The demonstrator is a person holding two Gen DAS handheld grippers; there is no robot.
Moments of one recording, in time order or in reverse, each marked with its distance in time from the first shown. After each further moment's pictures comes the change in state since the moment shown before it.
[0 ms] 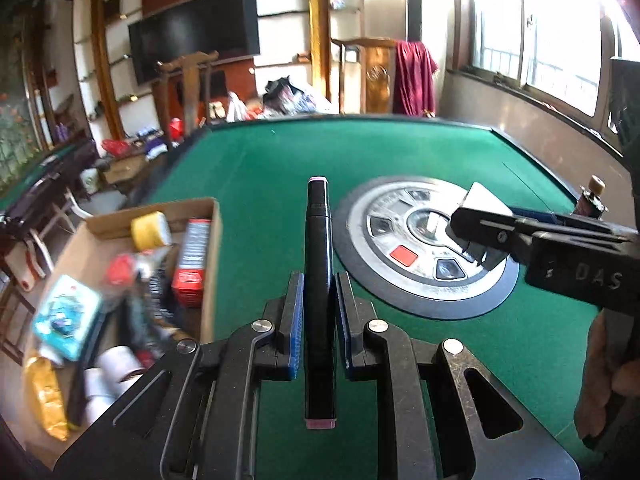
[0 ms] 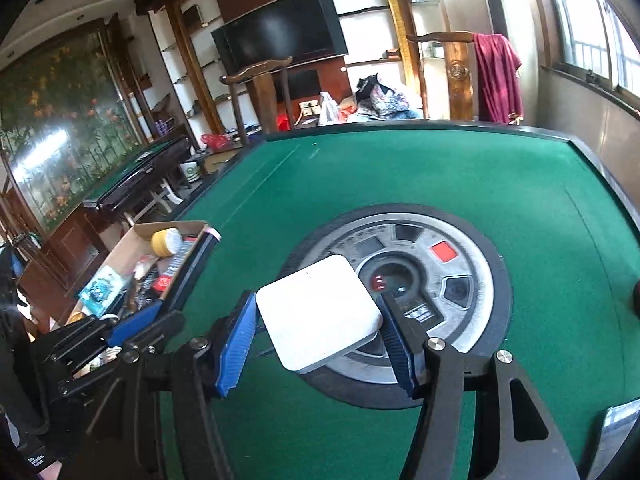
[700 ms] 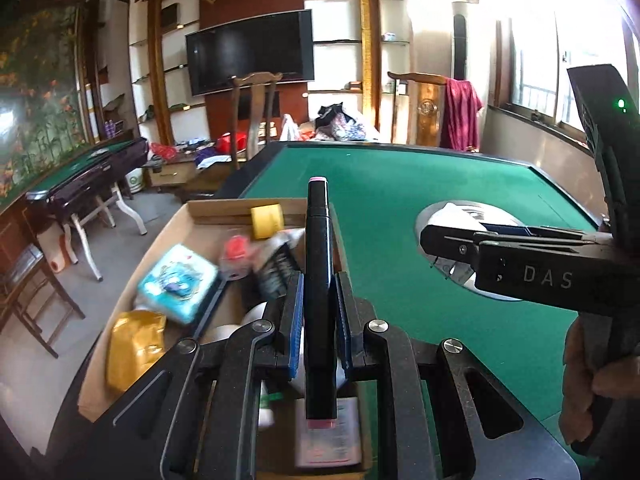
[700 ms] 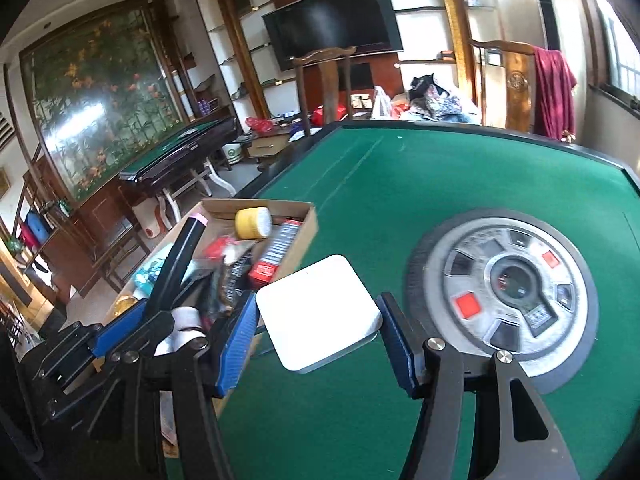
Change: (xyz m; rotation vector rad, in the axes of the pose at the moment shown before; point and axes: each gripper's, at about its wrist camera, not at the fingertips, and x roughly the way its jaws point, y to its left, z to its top) left arm -0.061 0.083 -0.040 -0.097 -0.095 0.131; right arm 0.024 0.109 -0.007 -0.108 0.029 0.115
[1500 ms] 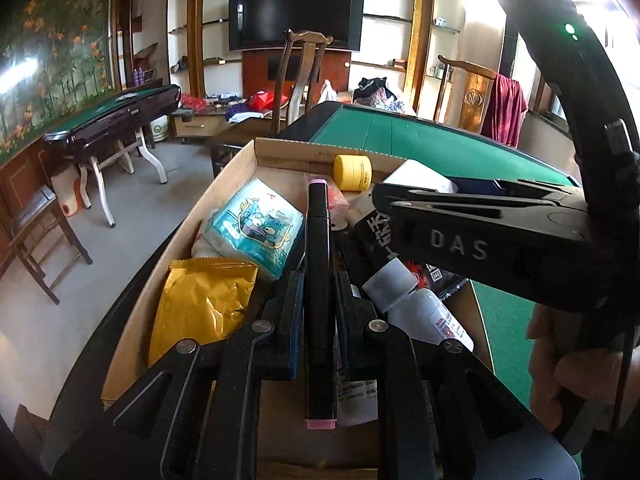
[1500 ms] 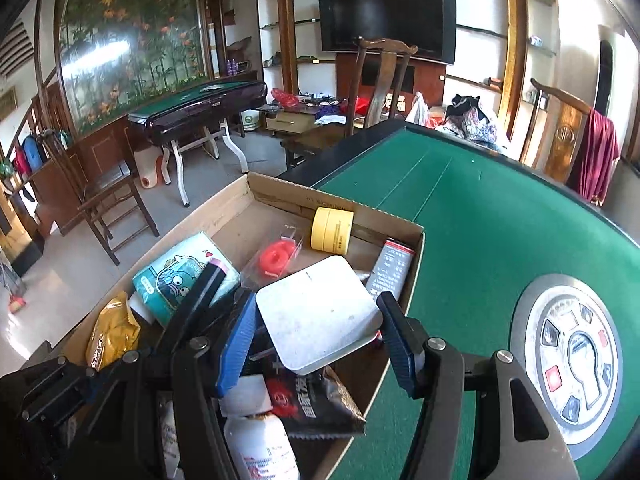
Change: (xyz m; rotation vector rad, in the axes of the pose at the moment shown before) left arm 0.028 0.074 -0.027 -0.140 0.120 0.046; right arm 0.088 0.105 0.012 -0.235 0.053 -0.054
